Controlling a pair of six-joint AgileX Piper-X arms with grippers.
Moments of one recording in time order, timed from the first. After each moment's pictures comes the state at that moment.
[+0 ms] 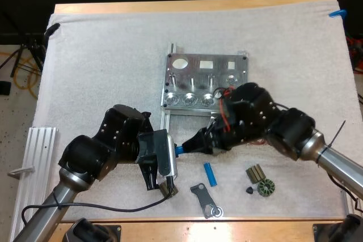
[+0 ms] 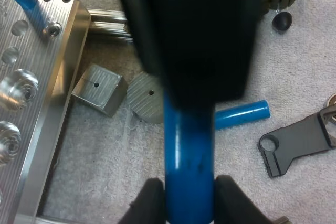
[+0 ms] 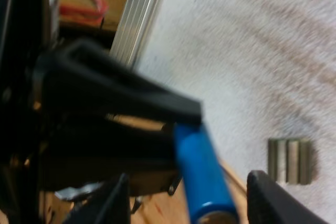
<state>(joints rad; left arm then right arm) -0.53 0.96 -0.88 1.02 0.43 -0.96 0.82 1.32 -1.05 0.62 -0.66 -1.25</state>
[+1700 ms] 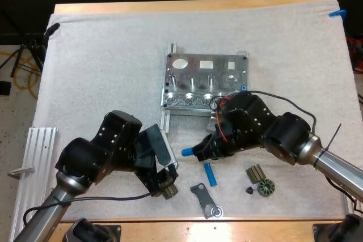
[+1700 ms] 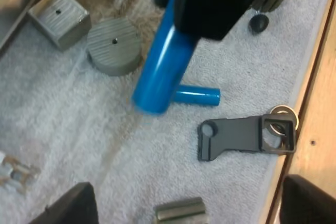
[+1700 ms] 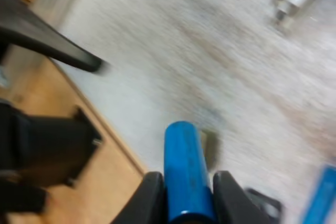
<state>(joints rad) -0.53 0.92 -0.88 1.15 0.43 -1.32 0.84 1.32 -1.05 0.75 -0.44 -1.46</state>
